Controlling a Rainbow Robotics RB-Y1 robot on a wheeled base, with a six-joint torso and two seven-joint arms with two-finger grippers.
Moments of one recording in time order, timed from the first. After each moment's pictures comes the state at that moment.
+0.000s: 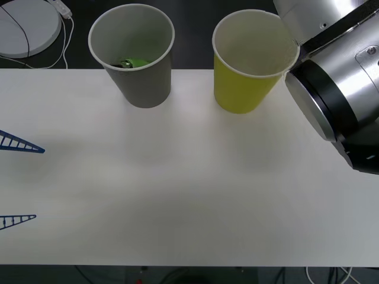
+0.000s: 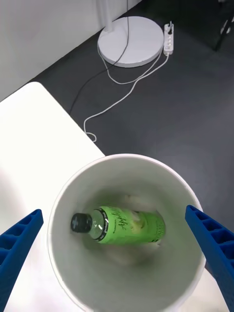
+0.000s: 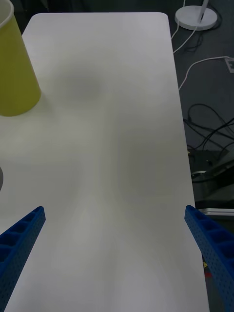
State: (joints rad) right arm -1.61 -0.18 0.30 -0.88 2.35 -1.24 -1.37; left arm 0.33 1.10 0.53 -2.03 -1.08 -1.42 0.04
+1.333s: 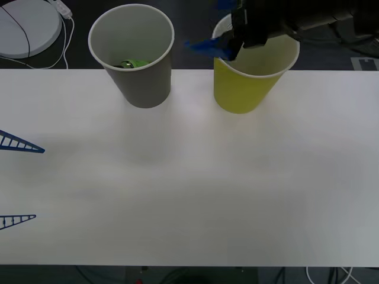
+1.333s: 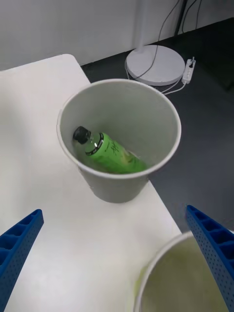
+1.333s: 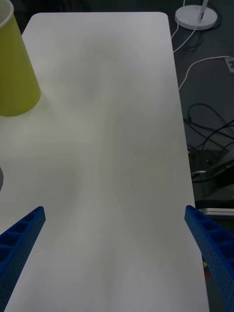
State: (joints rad) right arm -0.93 -0.53 0.06 -1.81 2.07 -1.47 -1.09; left arm 0.33 1.10 0.53 -2.03 -1.08 -1.42 0.04
